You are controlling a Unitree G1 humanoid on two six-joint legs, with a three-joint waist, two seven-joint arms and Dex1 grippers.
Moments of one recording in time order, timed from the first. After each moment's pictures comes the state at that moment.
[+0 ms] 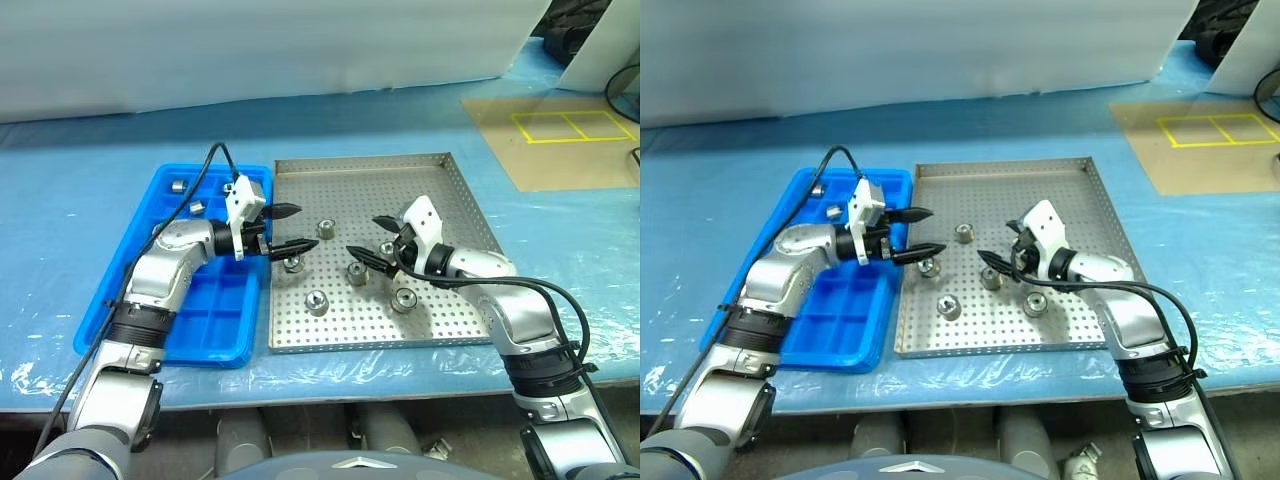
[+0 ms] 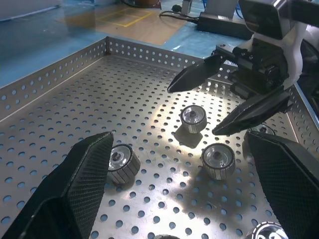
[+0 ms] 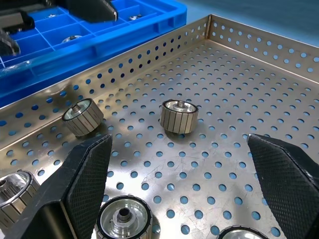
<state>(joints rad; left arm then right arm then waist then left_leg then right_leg) -0.54 0.43 -0.09 0.16 -0.37 0.33 -1.09 -0.34 -0.49 0.10 -0.18 0.29 0.55 0.69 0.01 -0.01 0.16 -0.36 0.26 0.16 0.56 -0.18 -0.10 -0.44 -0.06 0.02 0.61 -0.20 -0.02</state>
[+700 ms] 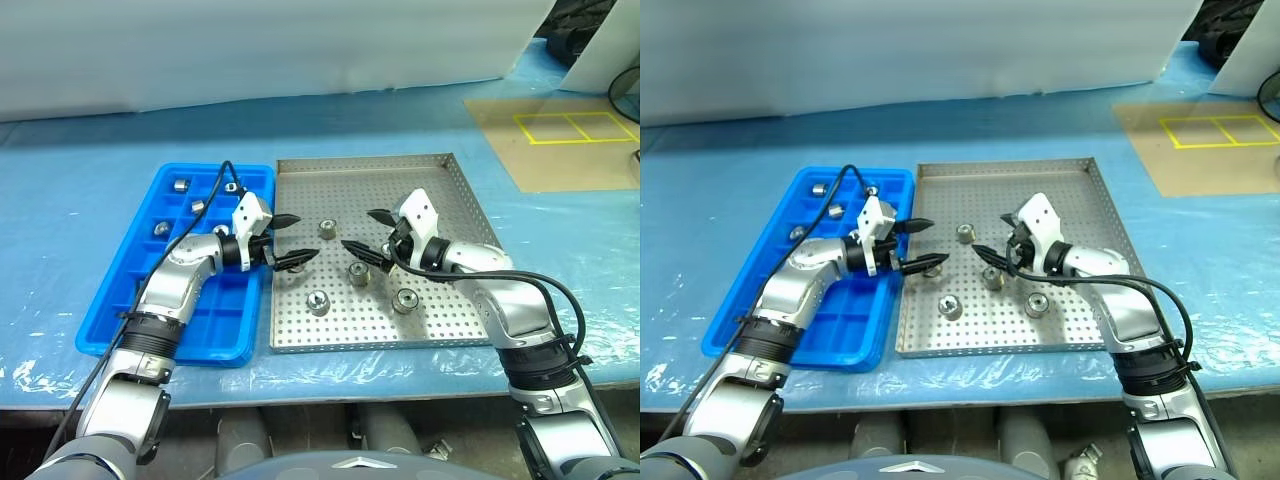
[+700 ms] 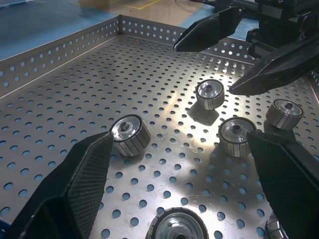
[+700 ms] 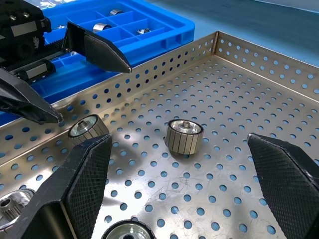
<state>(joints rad) -0.51 0.38 -0.10 0.24 -0.30 0.22 -1.04 -0.38 -0.47 0.10 -0.18 0.28 0.55 0.70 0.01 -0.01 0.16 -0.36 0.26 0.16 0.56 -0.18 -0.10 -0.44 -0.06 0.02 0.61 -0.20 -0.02</state>
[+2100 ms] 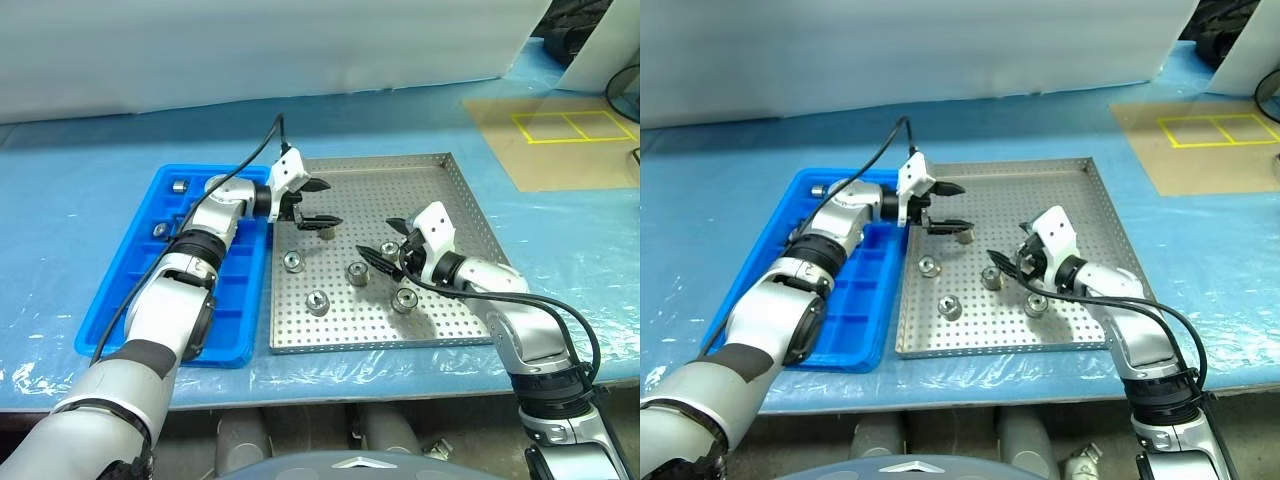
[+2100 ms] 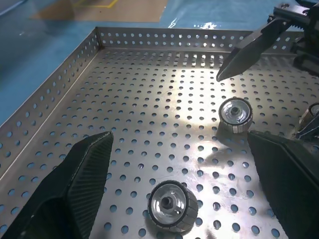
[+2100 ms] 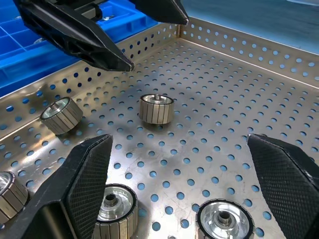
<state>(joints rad) -1.10 0.23 -0.13 1.09 -0.07 -0.15 -1.20 -0.24 -0.47 0.05 -0.31 0.27 0.58 0.58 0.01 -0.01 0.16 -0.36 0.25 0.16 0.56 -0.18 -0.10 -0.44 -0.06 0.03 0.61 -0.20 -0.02</state>
